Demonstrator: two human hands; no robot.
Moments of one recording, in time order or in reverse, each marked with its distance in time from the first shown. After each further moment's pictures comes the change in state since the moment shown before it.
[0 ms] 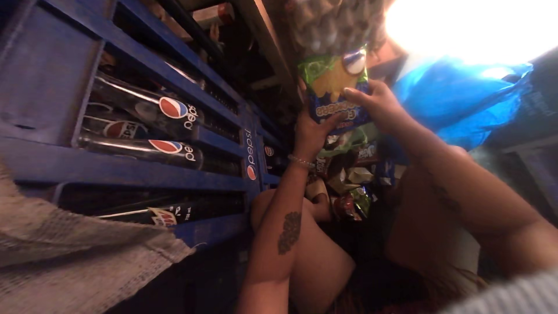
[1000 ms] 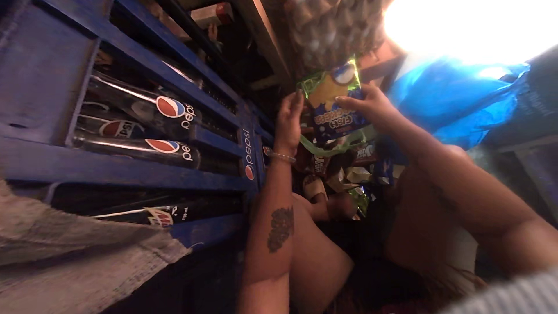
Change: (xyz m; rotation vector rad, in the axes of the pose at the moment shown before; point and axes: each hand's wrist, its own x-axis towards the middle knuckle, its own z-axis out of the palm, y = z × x) left_hand 0.011 0.017 -0.032 0.180 0.079 -0.225; right_hand 0.004 0.010 -0.002 -0.154 -0.005 0.094
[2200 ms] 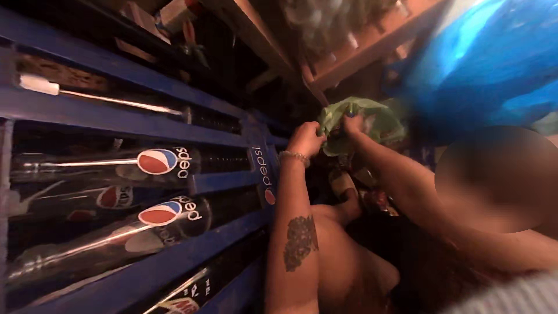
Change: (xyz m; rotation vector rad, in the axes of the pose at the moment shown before) left_hand 0.080 -0.039 -0.017 1.067 -0.559 -0.297; right_hand 0.121 0.215 0.115 0.047 0.516 0.758
